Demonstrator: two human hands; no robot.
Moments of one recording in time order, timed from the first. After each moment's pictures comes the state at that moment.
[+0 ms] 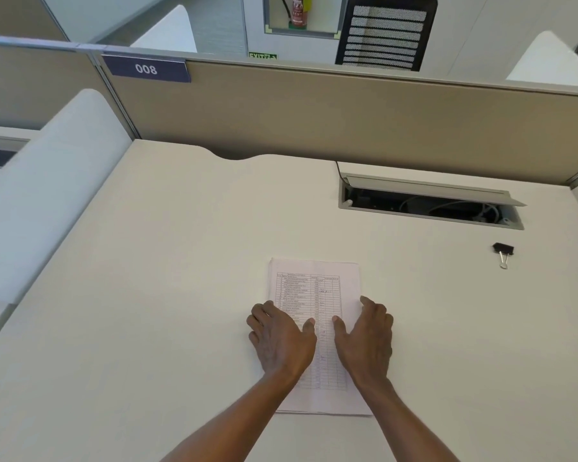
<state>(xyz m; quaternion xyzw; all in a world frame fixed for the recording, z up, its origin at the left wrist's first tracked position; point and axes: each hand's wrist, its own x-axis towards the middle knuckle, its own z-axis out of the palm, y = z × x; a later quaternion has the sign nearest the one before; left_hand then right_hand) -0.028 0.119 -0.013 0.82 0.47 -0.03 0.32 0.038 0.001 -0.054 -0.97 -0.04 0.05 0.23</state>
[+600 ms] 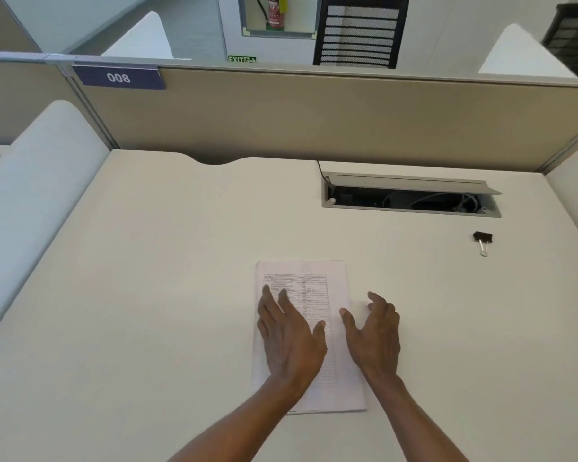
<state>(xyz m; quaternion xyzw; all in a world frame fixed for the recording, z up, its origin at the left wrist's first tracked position) -0.022 0.092 -0.008 0.90 0.35 0.00 0.27 0.054 -0.034 -0.057 -0.95 0.00 0.03 0.32</state>
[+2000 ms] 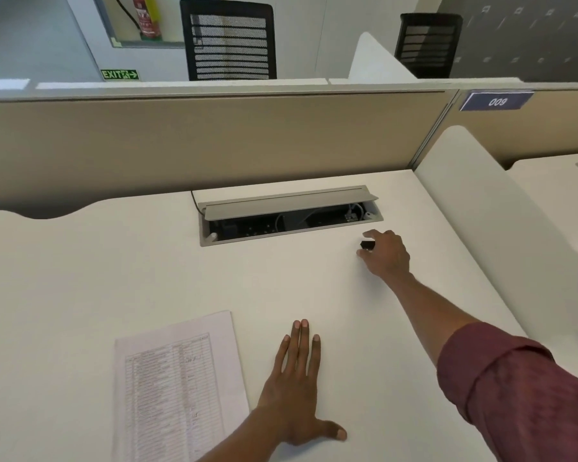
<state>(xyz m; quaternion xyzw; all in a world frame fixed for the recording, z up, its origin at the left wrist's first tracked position) 0.096 -0.037 -0.061 0.95 -0.16 -0.25 0.12 0.370 -0.235 -0.030 -0.99 0.04 0.06 0.15</state>
